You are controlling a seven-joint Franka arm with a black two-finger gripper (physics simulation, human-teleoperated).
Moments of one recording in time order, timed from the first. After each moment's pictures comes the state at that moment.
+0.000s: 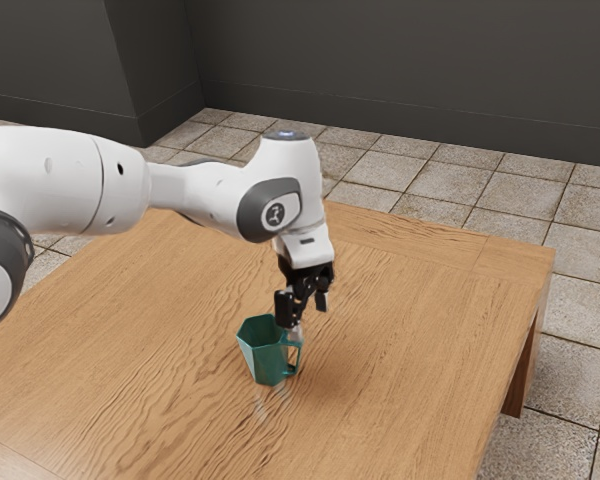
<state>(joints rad) -0.24 0.43 -0.03 -1.73 -0.10 2.05 1.32</state>
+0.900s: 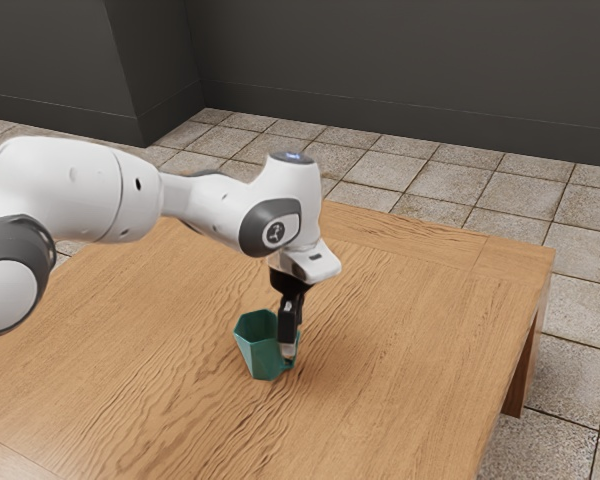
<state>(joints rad) -0.24 0.49 0.00 -1.72 -0.03 2.02 0.93</state>
